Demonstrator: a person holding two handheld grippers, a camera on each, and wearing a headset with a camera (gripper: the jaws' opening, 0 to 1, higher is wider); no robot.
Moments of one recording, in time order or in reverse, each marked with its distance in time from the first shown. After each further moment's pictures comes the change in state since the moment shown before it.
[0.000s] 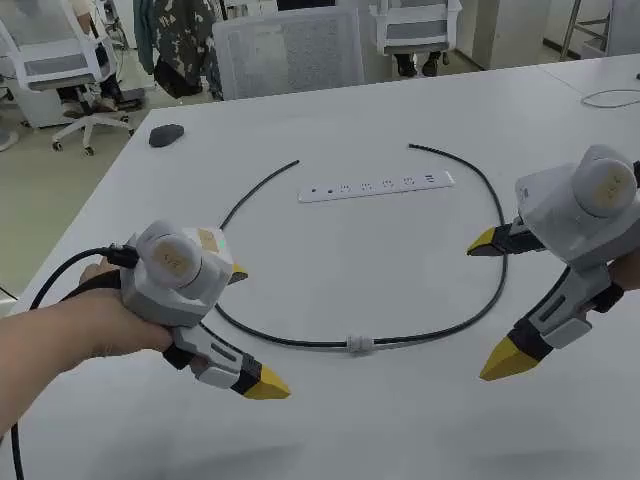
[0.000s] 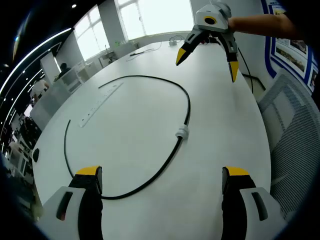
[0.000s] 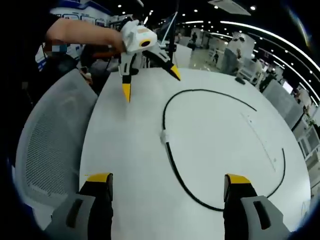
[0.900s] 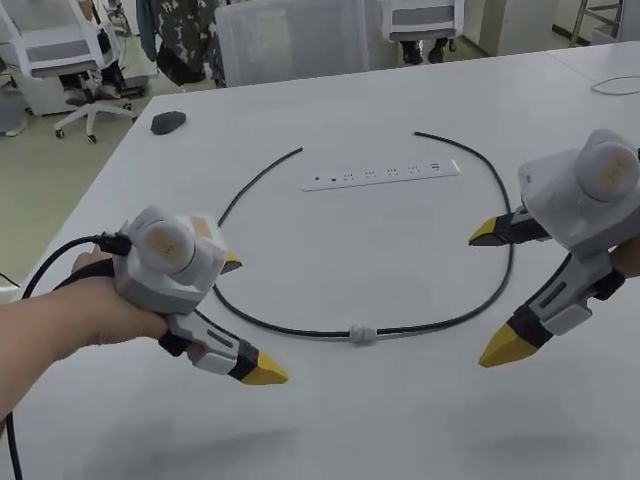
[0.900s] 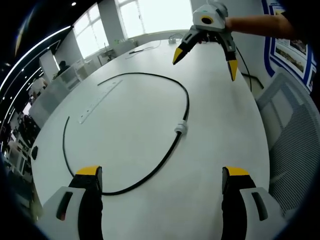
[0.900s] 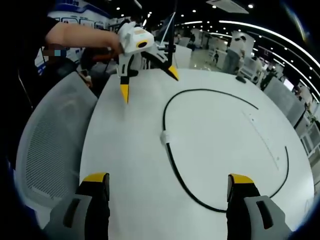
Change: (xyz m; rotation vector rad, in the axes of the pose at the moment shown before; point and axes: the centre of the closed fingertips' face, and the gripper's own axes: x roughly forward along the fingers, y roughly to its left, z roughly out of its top) left arm -0.001 0.005 -0.005 -0.033 0.000 0.019; right arm 0.005 -0.006 -0.003 0.021 -0.001 0.014
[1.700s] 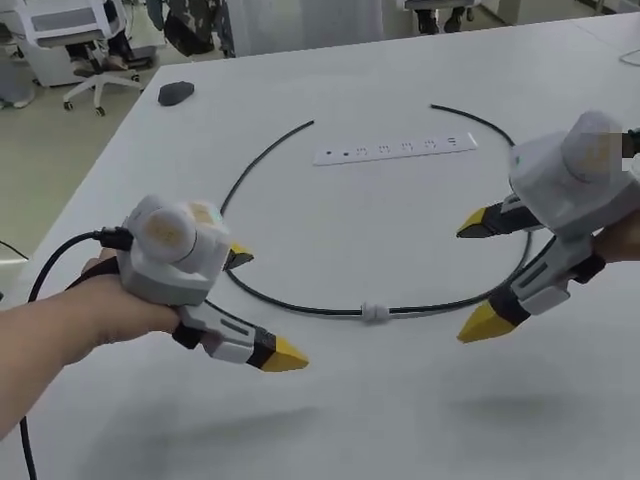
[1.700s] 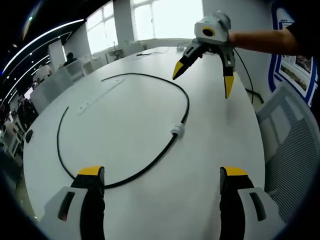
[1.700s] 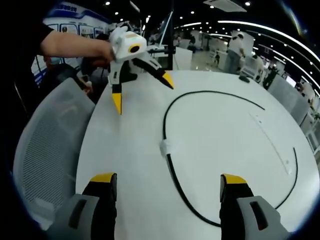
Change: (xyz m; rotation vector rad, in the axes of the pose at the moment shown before) left arm 0.006 -0.010 -0.009 -0.136 -0.066 -0.013; right arm 0.035 -0.002 0.015 0.025 -0.033 0.041
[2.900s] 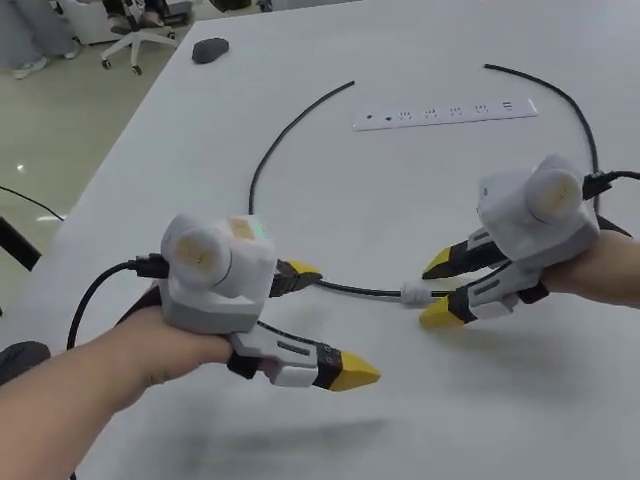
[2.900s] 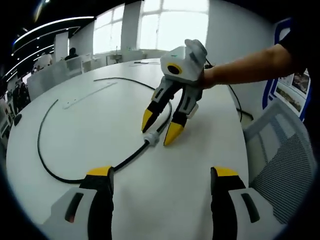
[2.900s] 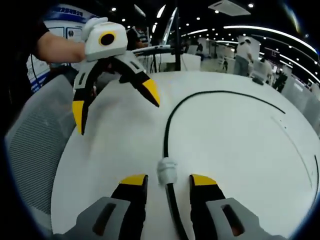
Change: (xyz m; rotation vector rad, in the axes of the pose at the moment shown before) left arm 0.016 -0.048 0.005 -0.127 -0.116 -0.087; right arm 0.096 0.003 0.010 -0.012 -0.086 0.080
